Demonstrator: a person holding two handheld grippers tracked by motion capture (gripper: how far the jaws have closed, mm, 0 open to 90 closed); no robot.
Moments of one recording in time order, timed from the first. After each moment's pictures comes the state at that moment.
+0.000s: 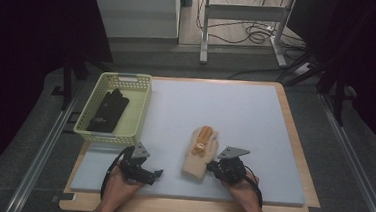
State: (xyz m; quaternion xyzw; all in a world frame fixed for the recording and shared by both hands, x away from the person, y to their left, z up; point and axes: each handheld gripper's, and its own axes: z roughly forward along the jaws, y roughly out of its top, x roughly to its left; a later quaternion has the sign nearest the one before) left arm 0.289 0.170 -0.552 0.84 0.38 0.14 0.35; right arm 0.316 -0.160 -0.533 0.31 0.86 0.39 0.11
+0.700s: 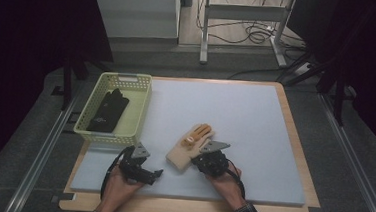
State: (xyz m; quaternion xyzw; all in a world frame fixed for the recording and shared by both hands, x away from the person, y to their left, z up) left arm 0.289 0.170 -0.552 0.84 0.38 0.14 0.35; right arm 0.332 -0.111 -0.537 0.28 0.87 0.39 0.12
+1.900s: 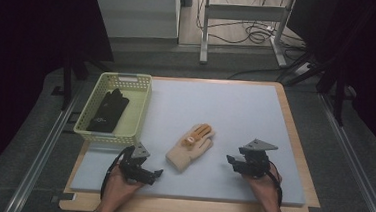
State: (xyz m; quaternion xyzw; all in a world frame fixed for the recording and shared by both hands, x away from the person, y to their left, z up) left arm 0.289 0.170 -0.552 0.84 0.38 0.14 0.35; right arm 0.333 -0.223 -0.514 0.39 0.82 0.38 0.18
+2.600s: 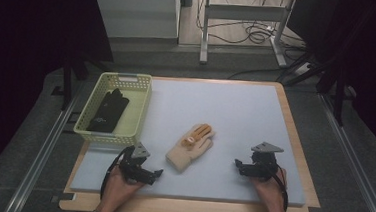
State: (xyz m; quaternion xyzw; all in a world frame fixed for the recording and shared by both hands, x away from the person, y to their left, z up) left arm 0.289 0.170 -0.552 0.84 0.38 0.14 0.35; right arm 0.339 -0.248 -0.533 0.43 0.81 0.34 0.21
